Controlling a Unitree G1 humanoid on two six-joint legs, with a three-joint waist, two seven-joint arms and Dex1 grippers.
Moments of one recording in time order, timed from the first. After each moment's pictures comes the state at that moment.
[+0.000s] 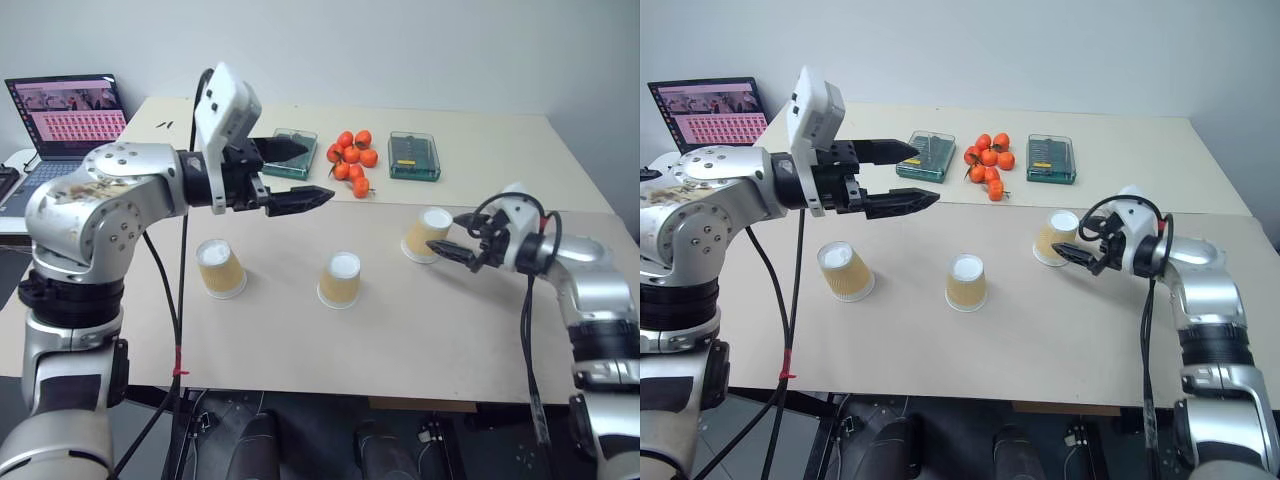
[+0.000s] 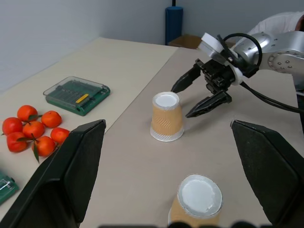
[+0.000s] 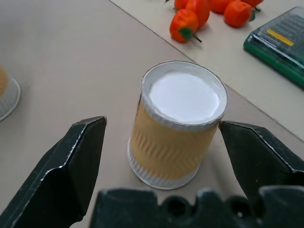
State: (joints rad) left arm -0.92 0.73 0.01 -0.25 -0.69 0.94 -0.82; right arm -0.70 -0.72 -0.04 0.50 0.22 0.24 0.99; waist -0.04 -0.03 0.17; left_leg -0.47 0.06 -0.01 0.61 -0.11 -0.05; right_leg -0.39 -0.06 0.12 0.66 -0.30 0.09
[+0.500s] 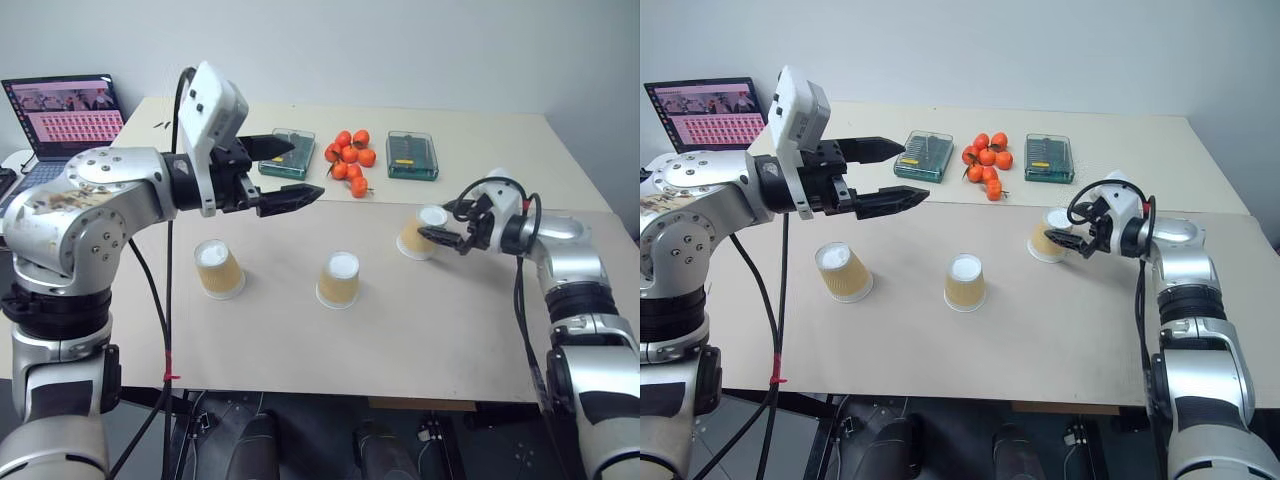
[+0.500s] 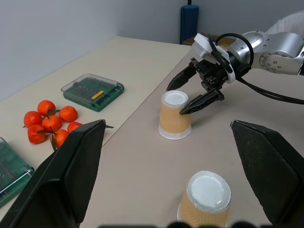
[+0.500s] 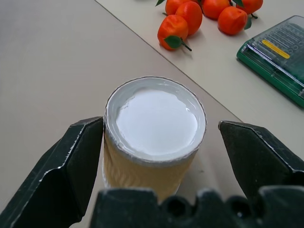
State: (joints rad) left arm -0.88 0.74 0.04 -0.30 -0.71 0.97 -0.76; right arm -0.91 -0.65 0.00 0.87 0.12 0.05 1.03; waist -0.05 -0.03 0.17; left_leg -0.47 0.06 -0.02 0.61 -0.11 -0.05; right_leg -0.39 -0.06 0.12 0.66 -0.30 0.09
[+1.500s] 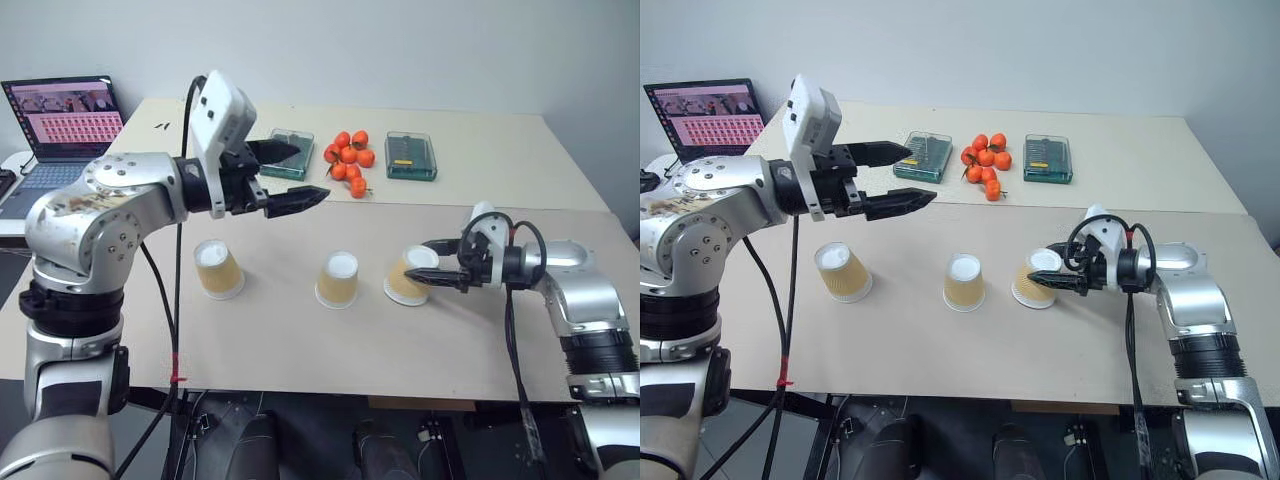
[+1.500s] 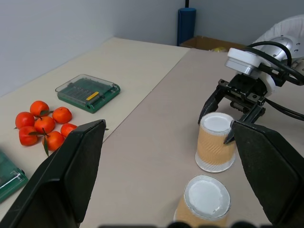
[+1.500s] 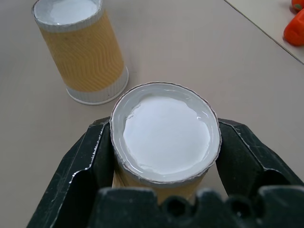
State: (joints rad) left arm -0.89 0.71 0.02 -0.26 -0.68 0.92 -0.78; right arm -0.54 -0.71 -0.01 0.14 0.28 0.42 1.21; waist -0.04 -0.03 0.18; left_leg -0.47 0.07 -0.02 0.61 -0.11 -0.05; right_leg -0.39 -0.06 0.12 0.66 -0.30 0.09
